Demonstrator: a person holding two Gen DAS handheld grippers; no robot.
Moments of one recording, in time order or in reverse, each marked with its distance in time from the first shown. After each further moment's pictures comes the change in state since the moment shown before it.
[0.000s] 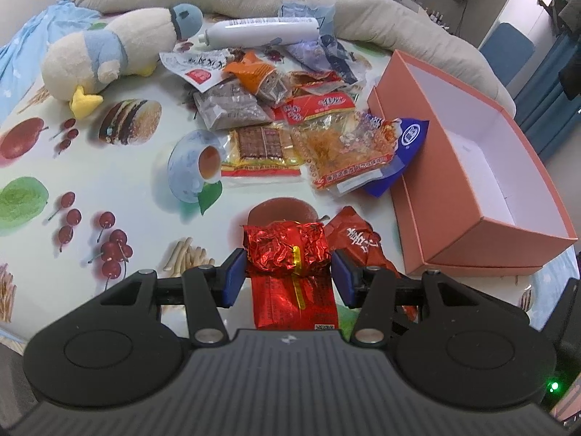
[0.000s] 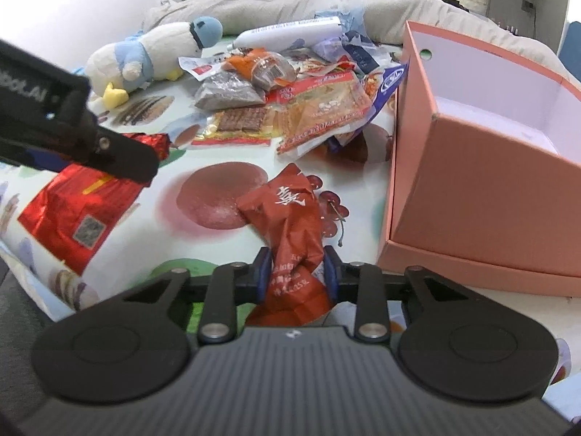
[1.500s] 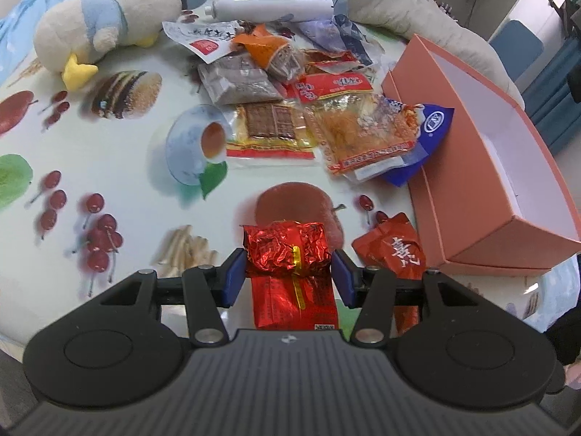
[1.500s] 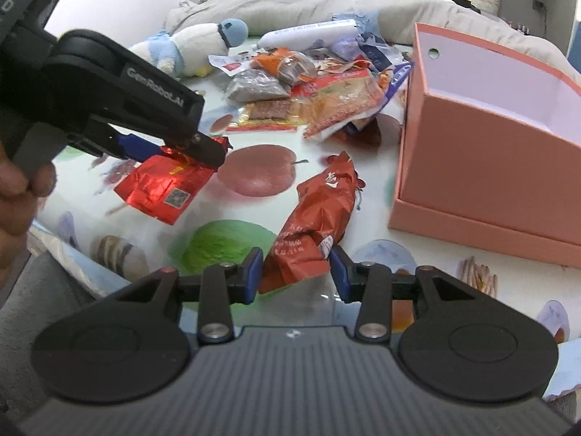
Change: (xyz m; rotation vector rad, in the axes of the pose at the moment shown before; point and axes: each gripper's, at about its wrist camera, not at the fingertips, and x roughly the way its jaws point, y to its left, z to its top) left arm 0.035 0.016 -0.001 -0.043 0.062 -0.017; right arm -0.029 0.005 -0.021 -0.006 0.010 0.050
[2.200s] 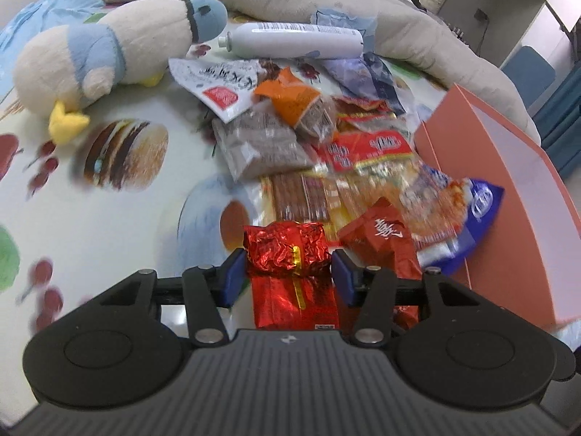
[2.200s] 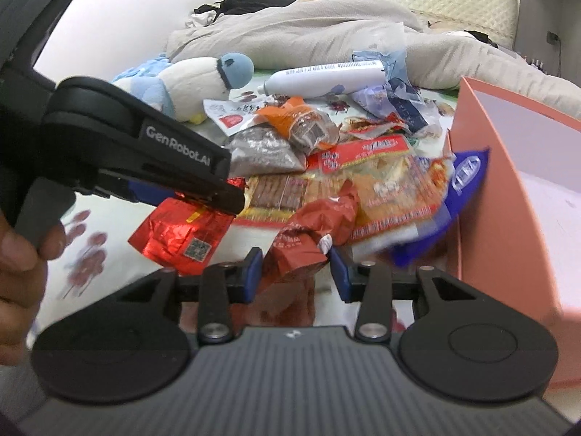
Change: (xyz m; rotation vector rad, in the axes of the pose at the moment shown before) left arm 0.040 0.032 0.066 -0.027 -0.066 0.013; right arm 0.061 0.021 0.073 -0.044 -0.082 0.009
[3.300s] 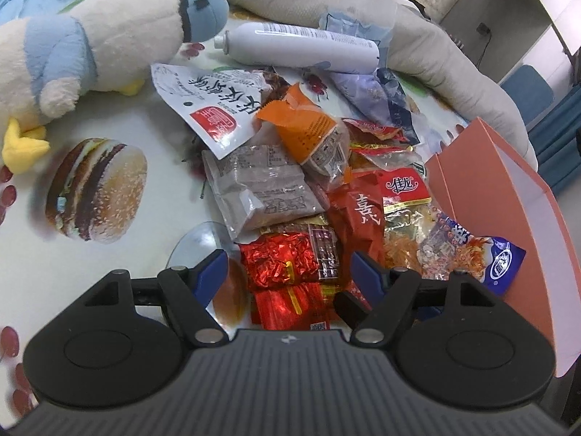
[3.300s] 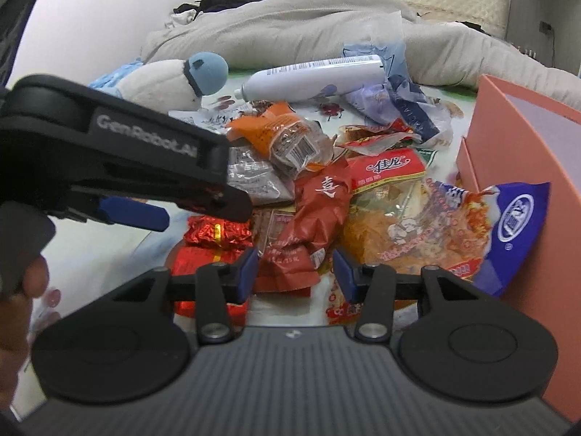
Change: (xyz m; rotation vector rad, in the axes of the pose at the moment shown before) left arm 0.056 0.021 0.055 -0.058 0.017 -0.073; right arm 0.080 -0.005 0.037 0.037 0.005 -0.048
